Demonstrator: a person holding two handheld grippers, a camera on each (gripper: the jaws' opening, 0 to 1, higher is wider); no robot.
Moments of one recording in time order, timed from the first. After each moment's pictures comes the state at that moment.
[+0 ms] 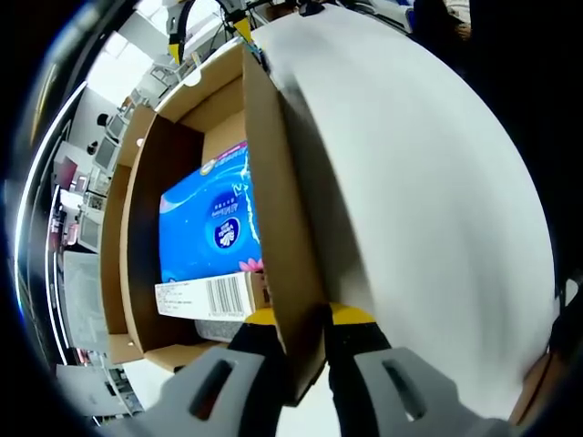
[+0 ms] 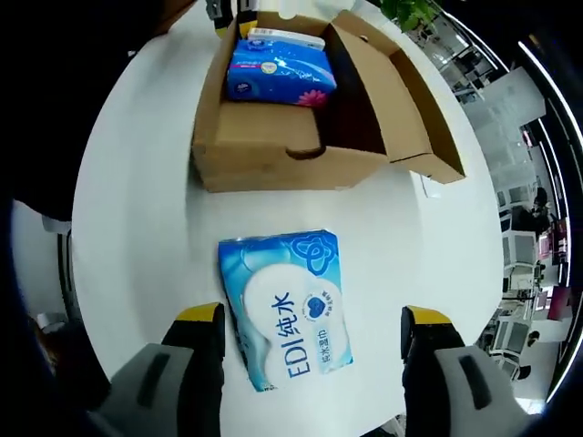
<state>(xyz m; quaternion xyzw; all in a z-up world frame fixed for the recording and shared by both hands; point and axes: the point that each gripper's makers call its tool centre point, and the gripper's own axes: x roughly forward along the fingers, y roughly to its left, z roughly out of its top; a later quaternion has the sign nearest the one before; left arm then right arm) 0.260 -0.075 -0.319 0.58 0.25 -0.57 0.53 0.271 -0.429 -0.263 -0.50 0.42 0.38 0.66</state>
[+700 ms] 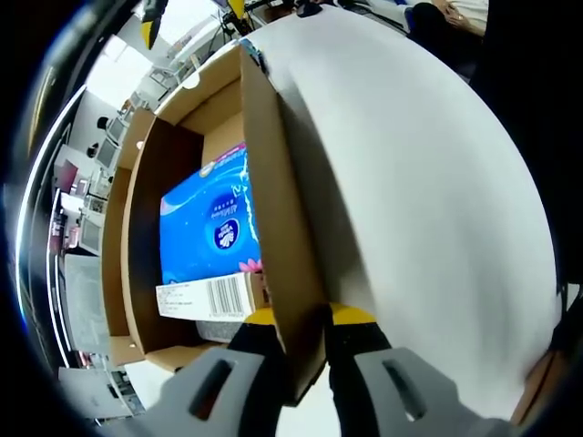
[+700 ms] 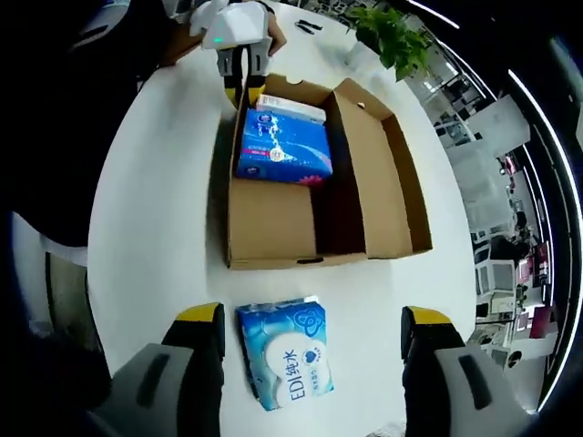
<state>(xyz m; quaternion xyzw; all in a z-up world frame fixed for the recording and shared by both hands) 0.261 -0.075 -0.320 0.58 0.24 -0.58 0.53 0.266 -0.348 -0.199 -0.52 0.32 0.39 0.69</state>
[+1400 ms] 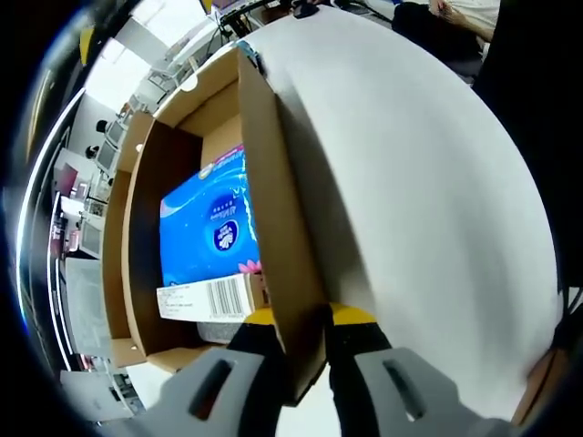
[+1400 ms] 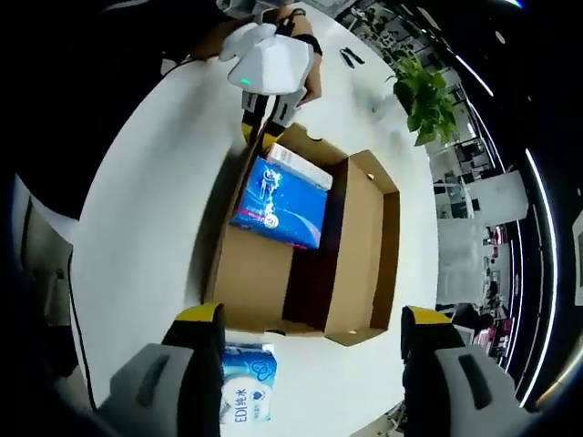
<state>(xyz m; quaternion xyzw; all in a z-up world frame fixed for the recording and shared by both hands) 0.263 -0.073 -0.319 0.58 0.23 -0.58 0.52 0.278 -0.265 -0.163 -0.61 0.22 0.42 0.64</state>
